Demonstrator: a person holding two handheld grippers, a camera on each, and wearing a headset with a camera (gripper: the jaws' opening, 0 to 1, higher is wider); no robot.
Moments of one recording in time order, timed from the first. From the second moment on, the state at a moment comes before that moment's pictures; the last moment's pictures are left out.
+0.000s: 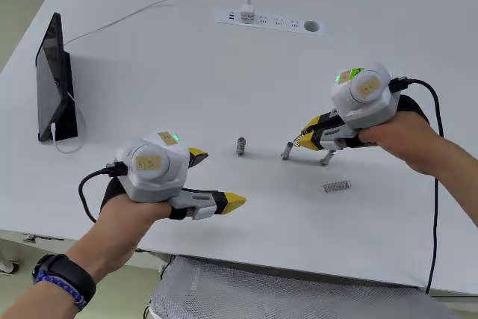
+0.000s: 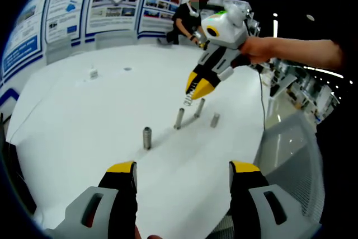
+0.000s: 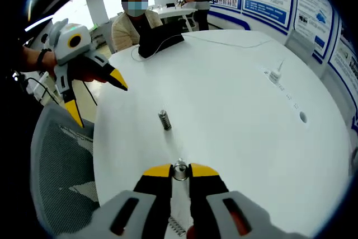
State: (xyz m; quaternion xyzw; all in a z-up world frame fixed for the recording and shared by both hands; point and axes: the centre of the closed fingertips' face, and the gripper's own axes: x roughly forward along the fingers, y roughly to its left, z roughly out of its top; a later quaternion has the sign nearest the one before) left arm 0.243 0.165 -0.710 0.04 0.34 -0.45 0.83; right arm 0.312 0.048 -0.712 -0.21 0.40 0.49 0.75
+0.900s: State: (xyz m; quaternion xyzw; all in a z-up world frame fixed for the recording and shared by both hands) left arm 0.236 0.175 -0.716 0.03 0.35 -0.44 0.83; right arm 0.314 0.059 -0.735 -0.25 0.42 0.50 0.71
